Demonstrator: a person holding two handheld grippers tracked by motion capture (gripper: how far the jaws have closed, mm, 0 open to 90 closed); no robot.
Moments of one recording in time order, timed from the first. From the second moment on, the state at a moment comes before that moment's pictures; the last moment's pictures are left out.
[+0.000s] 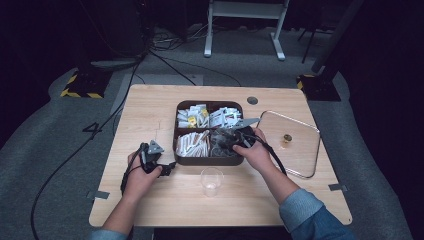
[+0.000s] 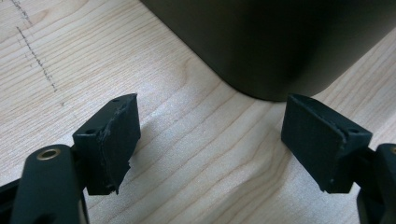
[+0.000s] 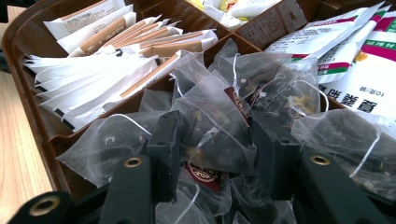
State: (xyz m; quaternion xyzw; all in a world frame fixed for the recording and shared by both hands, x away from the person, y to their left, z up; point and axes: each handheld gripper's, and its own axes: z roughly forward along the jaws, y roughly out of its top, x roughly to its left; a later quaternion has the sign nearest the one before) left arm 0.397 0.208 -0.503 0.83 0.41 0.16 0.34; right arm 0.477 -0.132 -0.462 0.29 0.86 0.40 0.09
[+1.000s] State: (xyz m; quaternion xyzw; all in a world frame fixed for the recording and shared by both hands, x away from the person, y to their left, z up) left arm 0.397 0.208 -0.503 0.83 0.41 0.16 0.34; right arm 0.476 -0.135 -0.458 0.29 0.86 0.42 0.10
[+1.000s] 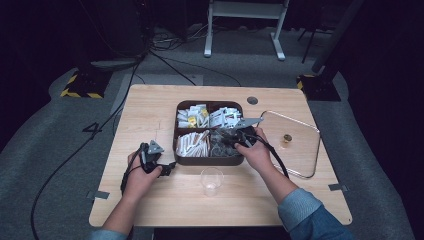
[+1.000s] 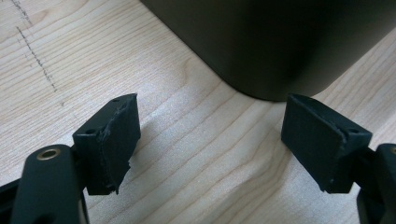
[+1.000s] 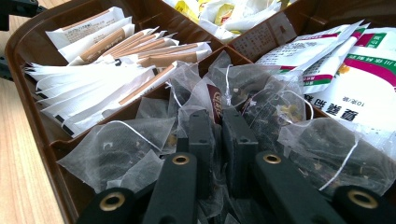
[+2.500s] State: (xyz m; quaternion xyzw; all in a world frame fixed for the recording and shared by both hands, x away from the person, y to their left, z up) left arm 0.397 0.208 -0.503 0.83 0.41 0.16 0.34; right arm 0.432 -0.153 -0.396 0.22 0.81 0.53 0.08
